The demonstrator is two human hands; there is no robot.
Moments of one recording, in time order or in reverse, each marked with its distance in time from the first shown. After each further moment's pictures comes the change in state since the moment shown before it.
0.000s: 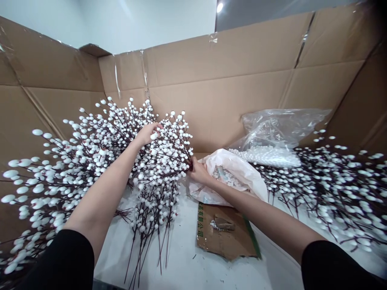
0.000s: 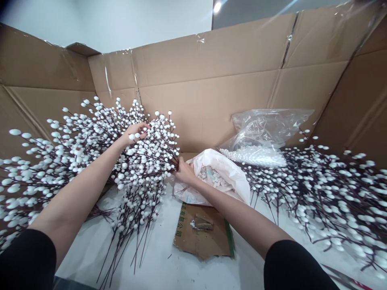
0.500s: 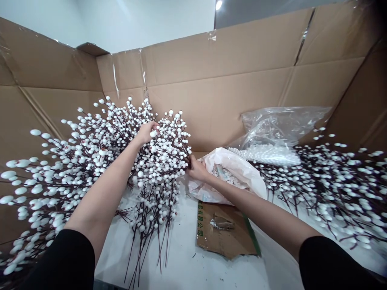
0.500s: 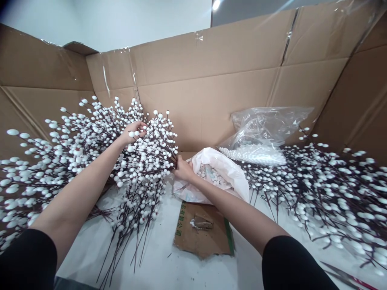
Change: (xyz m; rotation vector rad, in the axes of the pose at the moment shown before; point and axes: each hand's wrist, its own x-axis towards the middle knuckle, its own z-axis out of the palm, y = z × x) left_hand 0.000 0.013 -0.004 -0.042 0.052 -0.119; right_hand 0.007 0.000 -0.001 0.008 -0.042 0.008
